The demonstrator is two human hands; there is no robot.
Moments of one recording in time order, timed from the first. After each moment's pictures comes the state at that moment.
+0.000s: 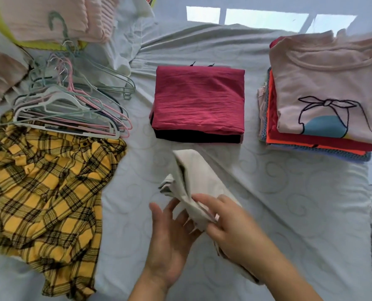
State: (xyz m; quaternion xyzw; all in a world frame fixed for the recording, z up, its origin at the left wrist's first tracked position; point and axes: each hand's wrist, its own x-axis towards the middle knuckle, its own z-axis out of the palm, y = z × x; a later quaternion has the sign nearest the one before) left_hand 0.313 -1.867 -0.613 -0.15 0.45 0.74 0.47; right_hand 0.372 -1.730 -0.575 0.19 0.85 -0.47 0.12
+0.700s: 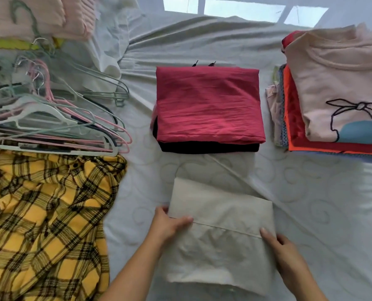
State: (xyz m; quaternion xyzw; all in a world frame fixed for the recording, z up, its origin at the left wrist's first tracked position) left_hand 0.195 -1.889 -0.709 -0.12 0.72 0.42 0.54; right_hand 0.417 -1.730 -0.716 0.67 0.40 -0.63 0.04
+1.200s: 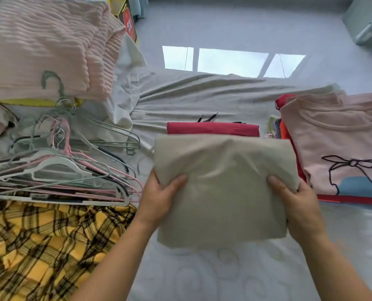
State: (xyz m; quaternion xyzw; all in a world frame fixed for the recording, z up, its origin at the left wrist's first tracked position) left_hand 0.060 -1.812 -0.598 0.10 0.70 0.62 0.35; right_hand 0.247 -1.639 -0.586 0.48 0.56 -0.64 -0.22
